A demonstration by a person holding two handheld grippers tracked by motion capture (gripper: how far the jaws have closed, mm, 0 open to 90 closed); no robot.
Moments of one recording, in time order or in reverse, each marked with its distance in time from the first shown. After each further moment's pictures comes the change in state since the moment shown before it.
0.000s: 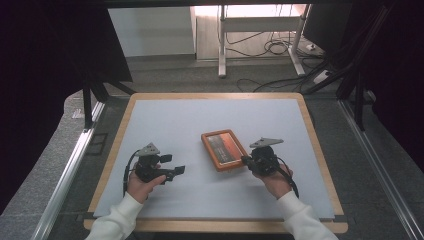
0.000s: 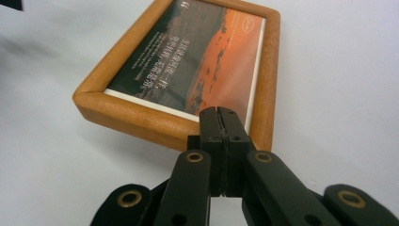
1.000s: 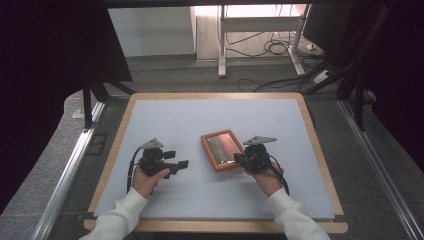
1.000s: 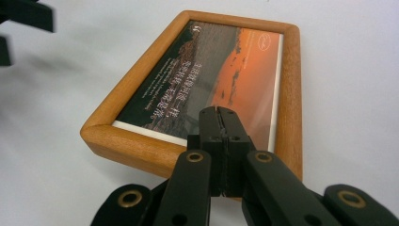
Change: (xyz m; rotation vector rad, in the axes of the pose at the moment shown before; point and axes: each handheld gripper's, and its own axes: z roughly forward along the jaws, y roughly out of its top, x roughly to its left) left arm 0.011 0.015 0.018 -0.005 -0.023 -0.084; right arm 0.007 0.007 0.019 -0.034 0.031 0.039
